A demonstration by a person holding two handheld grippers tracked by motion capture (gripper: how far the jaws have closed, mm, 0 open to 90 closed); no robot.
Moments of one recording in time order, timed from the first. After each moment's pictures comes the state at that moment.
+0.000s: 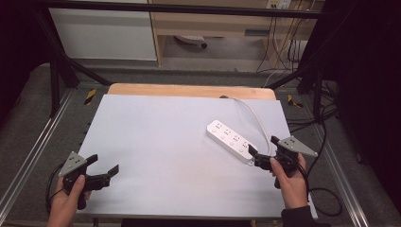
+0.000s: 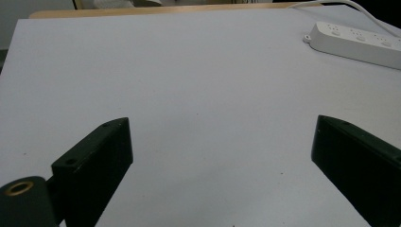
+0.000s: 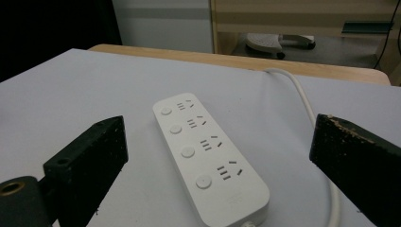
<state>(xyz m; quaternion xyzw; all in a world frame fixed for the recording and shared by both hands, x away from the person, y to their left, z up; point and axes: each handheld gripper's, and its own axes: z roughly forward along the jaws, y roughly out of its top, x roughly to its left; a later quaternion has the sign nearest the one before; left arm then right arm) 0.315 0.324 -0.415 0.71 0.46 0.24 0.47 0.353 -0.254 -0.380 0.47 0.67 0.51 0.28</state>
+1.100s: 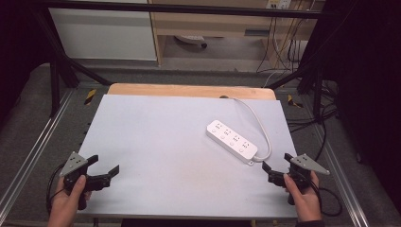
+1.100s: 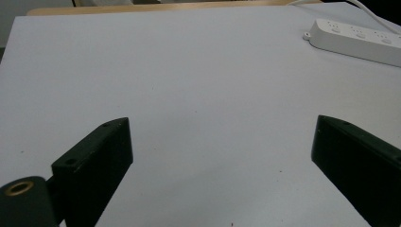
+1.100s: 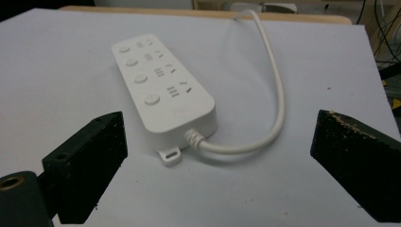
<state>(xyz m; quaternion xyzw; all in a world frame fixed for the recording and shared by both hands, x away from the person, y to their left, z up) 0.315 0.324 -0.416 0.71 0.46 0.24 0.47 0.326 -0.299 -0.429 0.50 0.68 0.47 0.28</state>
